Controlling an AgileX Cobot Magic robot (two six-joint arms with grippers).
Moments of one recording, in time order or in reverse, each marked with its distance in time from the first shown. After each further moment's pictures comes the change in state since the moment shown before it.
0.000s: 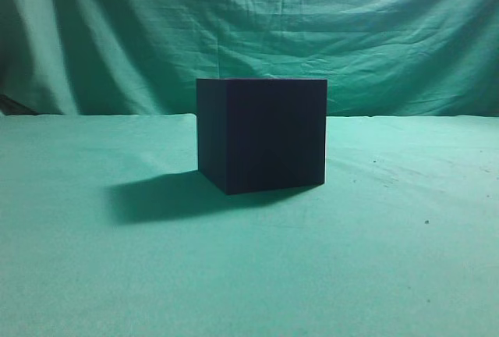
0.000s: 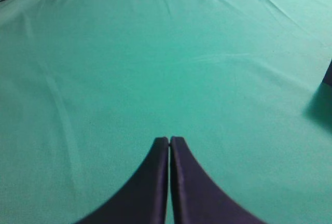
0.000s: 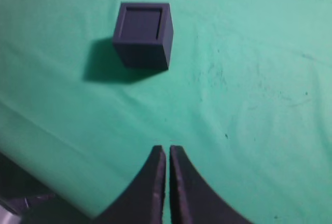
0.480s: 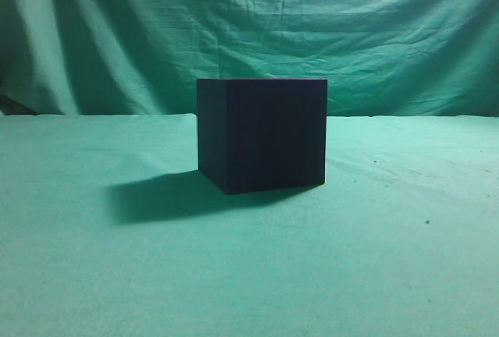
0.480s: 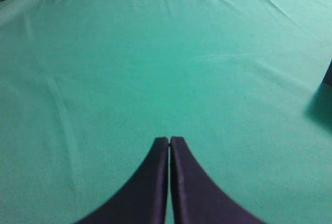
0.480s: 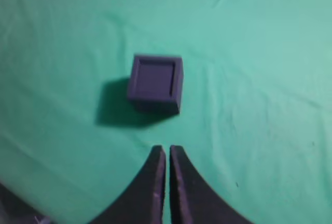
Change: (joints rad) left arm 0.000 0.000 0.000 0.000 0.000 0.000; right arm 0.000 0.431 -0.440 -0.002 0.049 0.004
